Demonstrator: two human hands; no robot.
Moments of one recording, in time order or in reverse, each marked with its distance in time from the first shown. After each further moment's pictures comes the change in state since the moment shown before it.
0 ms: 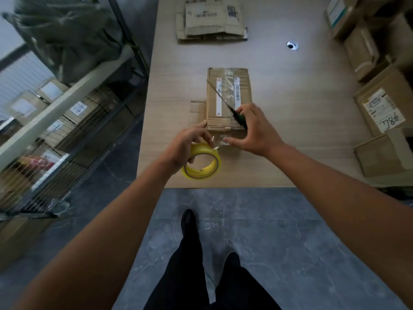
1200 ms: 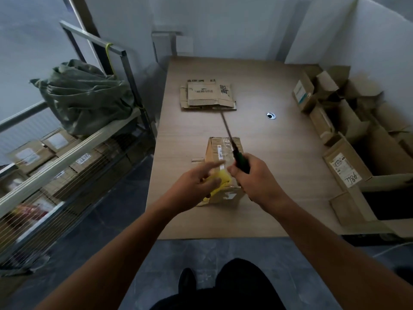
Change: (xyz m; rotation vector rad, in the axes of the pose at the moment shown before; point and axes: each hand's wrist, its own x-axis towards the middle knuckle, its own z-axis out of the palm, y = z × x) left_hand -0.025 0.088 -0.036 0.222 -0.075 0.149; right_hand 0.009 -0.144 -0.100 0.517 0.071 0.377
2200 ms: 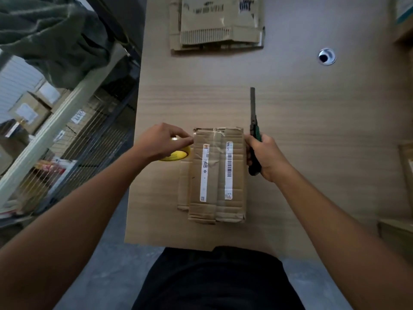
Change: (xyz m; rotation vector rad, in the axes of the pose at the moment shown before) left_hand 0.231 -0.118 -0.070 0.557 -0.026 -0.407; right_hand 0.231 0.191 -0.007 0.536 -0.153 0.730
